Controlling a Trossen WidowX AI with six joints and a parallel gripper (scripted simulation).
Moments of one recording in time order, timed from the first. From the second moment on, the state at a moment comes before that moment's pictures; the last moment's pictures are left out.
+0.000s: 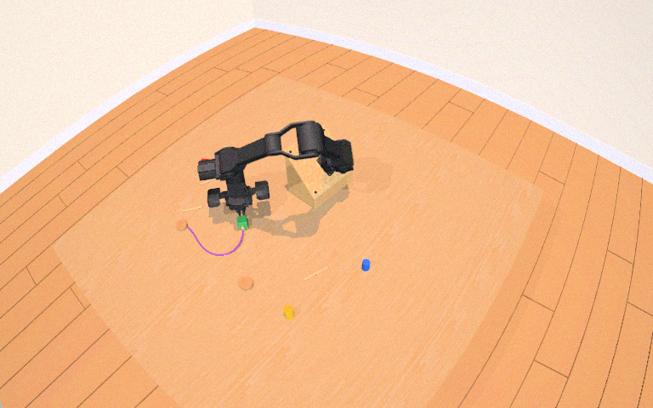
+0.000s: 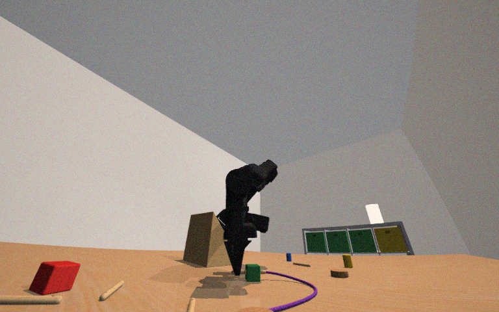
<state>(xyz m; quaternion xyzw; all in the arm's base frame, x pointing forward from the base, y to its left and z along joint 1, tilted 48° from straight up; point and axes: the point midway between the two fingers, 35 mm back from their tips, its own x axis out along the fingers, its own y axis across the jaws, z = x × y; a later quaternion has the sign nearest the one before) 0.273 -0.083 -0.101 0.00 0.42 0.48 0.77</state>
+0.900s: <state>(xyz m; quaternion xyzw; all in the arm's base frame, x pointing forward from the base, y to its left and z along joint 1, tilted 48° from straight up) 0.255 -0.093 -0.116 0.00 0.42 0.47 0.77</state>
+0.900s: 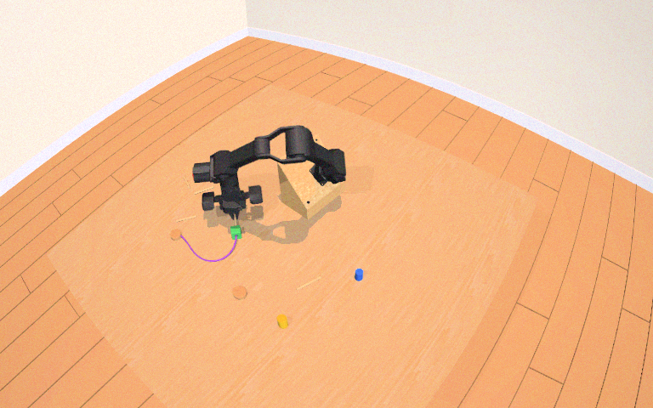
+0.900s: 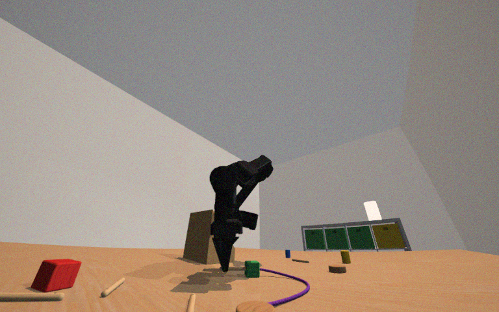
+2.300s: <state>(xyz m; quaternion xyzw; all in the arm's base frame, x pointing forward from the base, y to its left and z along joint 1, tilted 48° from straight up) 0.228 -0.111 -0.141 0.00 0.42 0.46 0.78</state>
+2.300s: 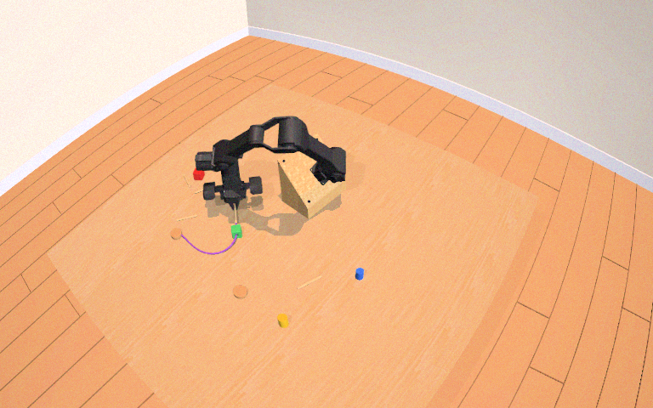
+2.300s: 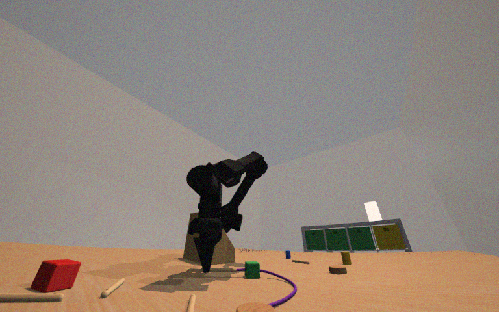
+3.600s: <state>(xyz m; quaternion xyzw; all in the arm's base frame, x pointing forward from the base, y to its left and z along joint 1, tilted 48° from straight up) 0.209 -0.117 -0.159 0.02 0.43 0.48 0.77</state>
